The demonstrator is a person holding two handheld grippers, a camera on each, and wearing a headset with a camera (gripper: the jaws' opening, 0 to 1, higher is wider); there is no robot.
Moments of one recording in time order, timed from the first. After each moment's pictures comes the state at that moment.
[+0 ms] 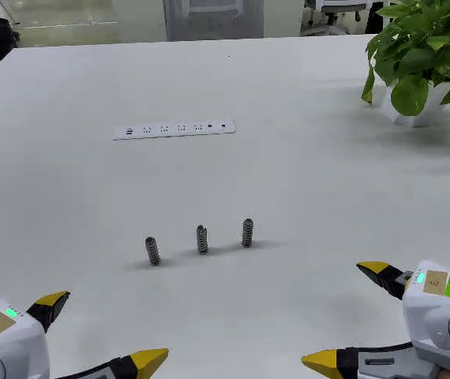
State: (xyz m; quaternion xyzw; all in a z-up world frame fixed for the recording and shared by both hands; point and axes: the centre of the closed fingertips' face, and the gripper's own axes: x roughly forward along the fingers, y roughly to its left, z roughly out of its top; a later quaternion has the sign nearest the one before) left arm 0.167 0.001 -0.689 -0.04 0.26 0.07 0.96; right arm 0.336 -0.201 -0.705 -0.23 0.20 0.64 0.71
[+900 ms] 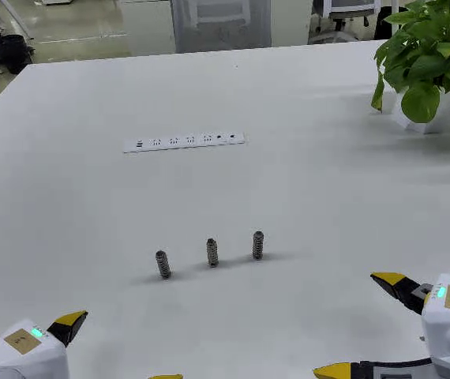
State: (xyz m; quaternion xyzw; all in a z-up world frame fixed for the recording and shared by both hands) left arm 0.164 -0.004 -0.698 -0.03 0.29 0.06 0.96; right arm 0.336 -0.200 -0.703 -0.22 0.19 0.64 0.71
